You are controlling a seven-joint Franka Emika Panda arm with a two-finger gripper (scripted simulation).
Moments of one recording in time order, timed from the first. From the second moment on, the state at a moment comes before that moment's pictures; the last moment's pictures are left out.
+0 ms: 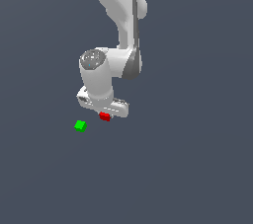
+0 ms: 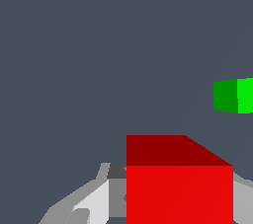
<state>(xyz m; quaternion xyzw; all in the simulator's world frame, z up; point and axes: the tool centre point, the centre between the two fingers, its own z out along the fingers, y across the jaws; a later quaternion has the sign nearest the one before) 0.008 -0.090 0.118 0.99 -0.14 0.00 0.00</state>
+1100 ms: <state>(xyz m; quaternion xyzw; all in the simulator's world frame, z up) 0.015 -0.209 0.069 0.99 -0.14 0.00 0.00</state>
